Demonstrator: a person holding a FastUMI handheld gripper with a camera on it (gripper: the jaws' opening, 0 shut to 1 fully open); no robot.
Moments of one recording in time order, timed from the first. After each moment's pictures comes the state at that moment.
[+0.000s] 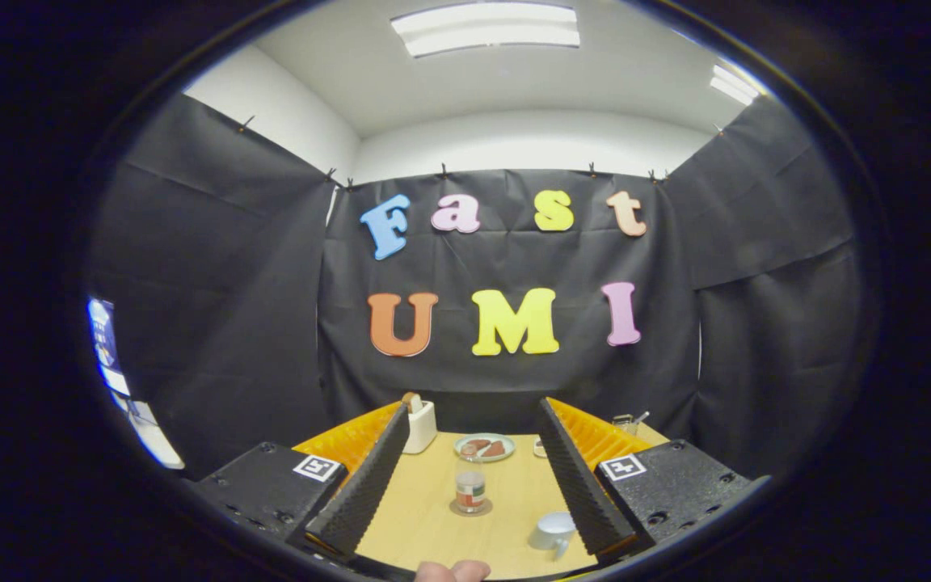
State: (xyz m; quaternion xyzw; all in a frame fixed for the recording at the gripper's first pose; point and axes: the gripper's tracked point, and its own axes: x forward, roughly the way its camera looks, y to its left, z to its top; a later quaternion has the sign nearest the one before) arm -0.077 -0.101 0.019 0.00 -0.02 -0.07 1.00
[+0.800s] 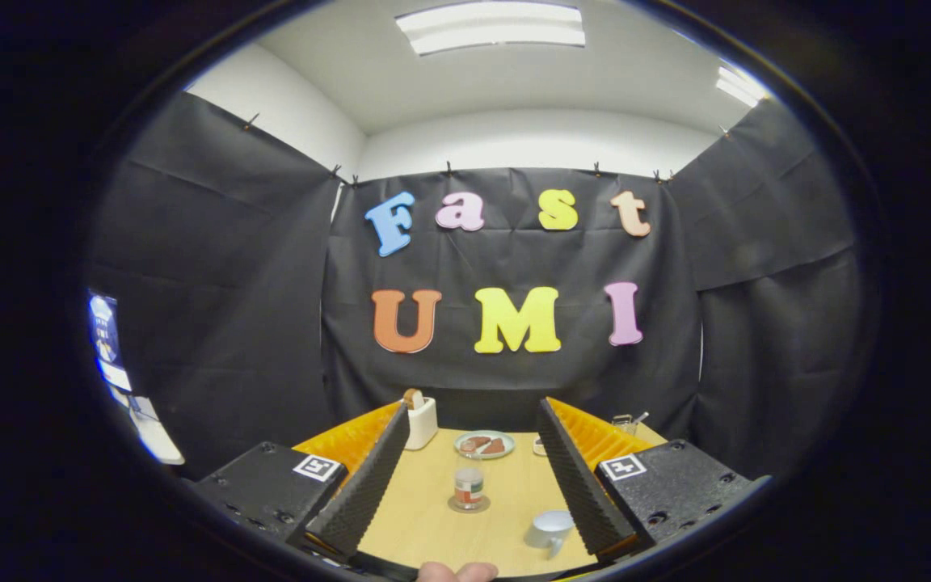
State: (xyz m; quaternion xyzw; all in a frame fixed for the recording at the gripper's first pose) arm -0.083 -0.108 0.018 -0.01 -0.01 -0.07 1.00
